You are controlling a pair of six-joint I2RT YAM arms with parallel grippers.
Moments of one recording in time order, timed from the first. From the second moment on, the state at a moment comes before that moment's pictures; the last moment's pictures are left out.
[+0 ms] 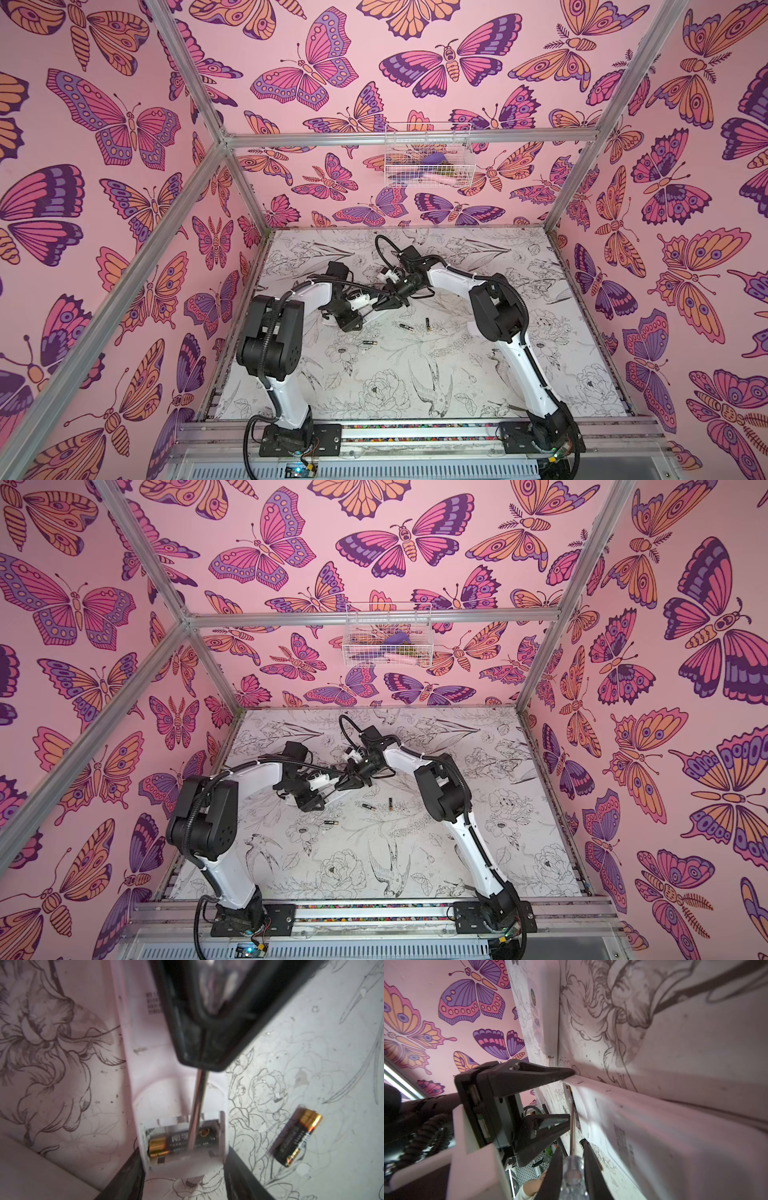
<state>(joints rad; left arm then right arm) -0.21 1.82 1.11 -0.68 0.30 0.84 0.62 2.49 1.99 -0.66 -1.00 0.58</state>
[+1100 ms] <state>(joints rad) -0.18 1.82 1.11 -0.69 0.31 0.86 0.64 2.43 1.84 -0.44 -0.97 0.90</state>
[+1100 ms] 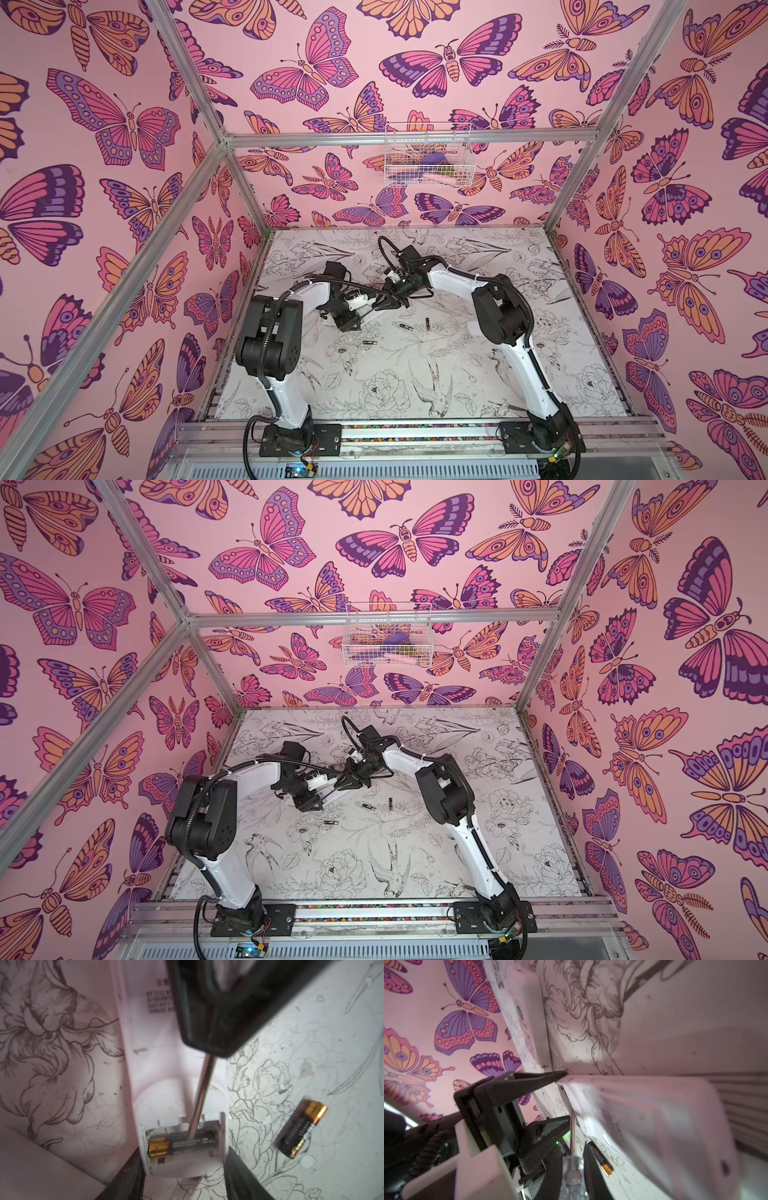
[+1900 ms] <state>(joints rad) -0.09 1.77 1.04 -0.64 0.44 1.02 0.67 2.42 2.03 -0.76 -0.76 0.67</state>
